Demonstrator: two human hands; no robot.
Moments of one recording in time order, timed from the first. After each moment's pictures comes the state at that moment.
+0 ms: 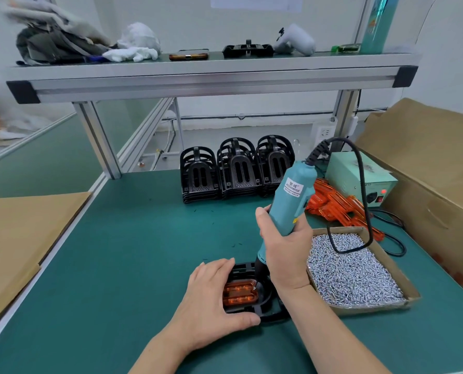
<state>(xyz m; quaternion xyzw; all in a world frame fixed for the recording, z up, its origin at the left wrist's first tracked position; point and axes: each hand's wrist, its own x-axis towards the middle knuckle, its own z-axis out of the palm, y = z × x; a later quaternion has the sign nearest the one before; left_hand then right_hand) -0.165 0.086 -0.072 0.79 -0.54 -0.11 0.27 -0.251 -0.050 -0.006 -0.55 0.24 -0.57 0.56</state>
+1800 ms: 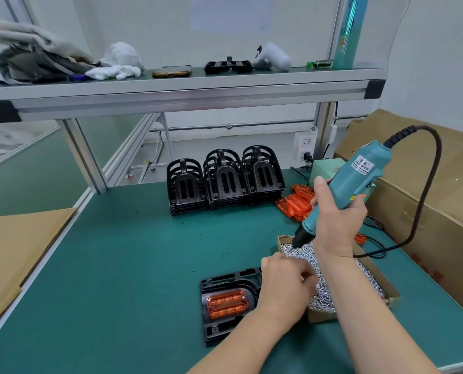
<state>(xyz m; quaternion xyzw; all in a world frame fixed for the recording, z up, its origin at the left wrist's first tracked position) -0.268 -0.032 -0.029 0.73 -0.56 -0.09 0.38 -0.301 -0.128 0.041 -0.46 0.29 -0.68 0.49</state>
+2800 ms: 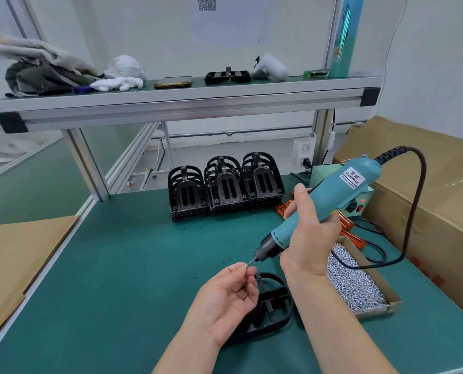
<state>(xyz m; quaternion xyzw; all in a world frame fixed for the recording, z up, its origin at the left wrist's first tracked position) -0.208 0.039 -0.008 0.36 0.05 -0.58 0.73 -0.273 -0.075 0.054 -0.35 0.22 -0.69 0.59</state>
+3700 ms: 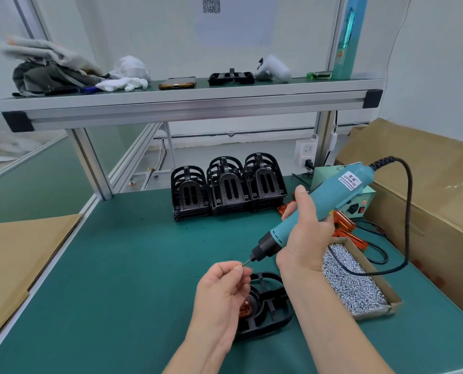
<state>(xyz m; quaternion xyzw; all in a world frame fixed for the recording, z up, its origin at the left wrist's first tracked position) -0.218 0.044 -0.014 0.47 -0.09 -0.38 0.79 -0.264 -0.075 0.054 -0.30 0.26 -0.67 0.63</state>
